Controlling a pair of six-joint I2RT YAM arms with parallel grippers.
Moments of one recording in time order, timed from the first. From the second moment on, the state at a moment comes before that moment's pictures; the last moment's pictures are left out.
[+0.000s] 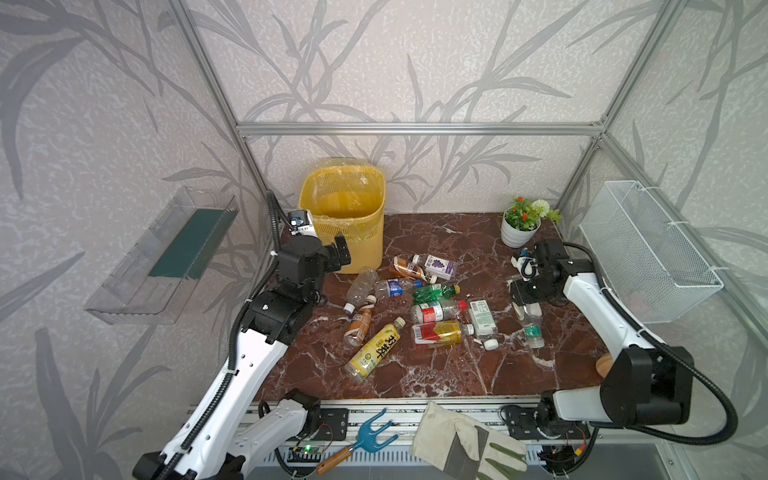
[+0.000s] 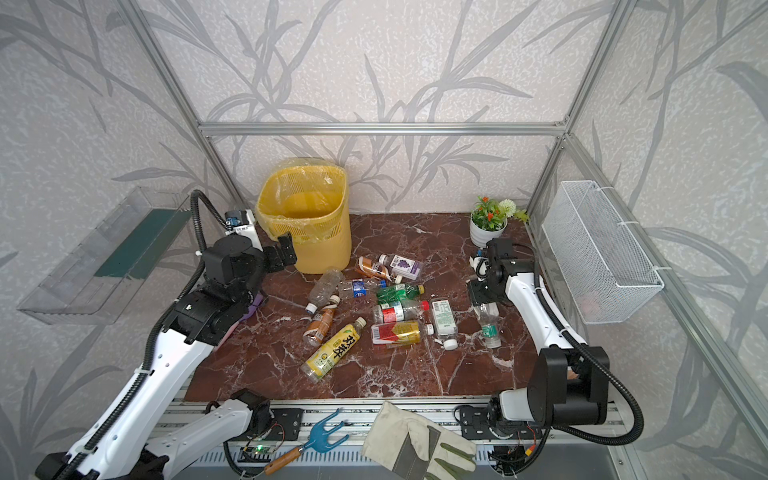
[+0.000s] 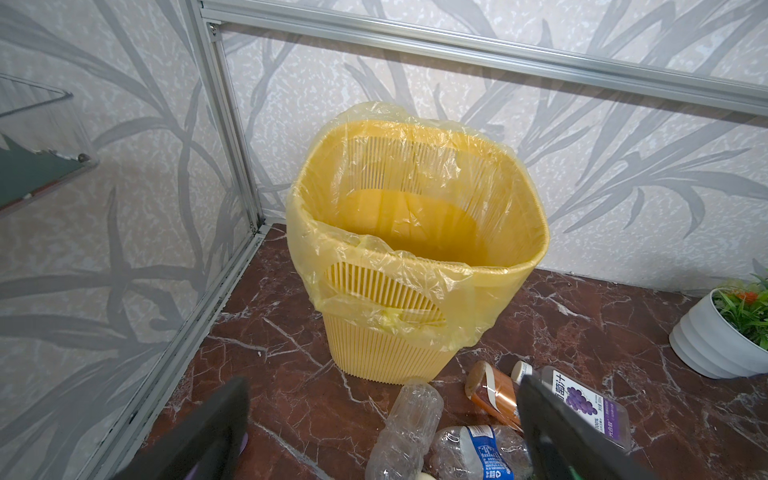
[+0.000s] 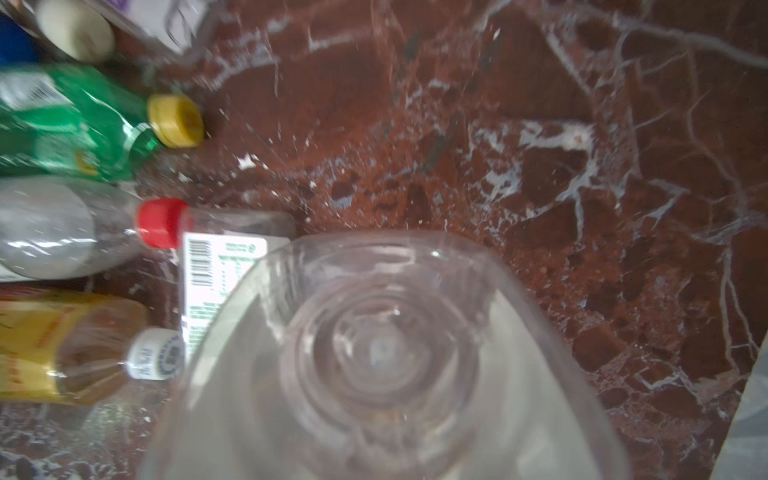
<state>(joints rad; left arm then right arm) -0.38 0.96 1.16 -0.52 -0.47 -0.28 0.03 1.37 1.12 -0.92 -0.14 -0.16</state>
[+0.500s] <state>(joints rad) -0.37 0.96 1.15 -0.59 -0.55 -0.38 0.08 1.11 1.08 -0.30 -0.52 0.27</state>
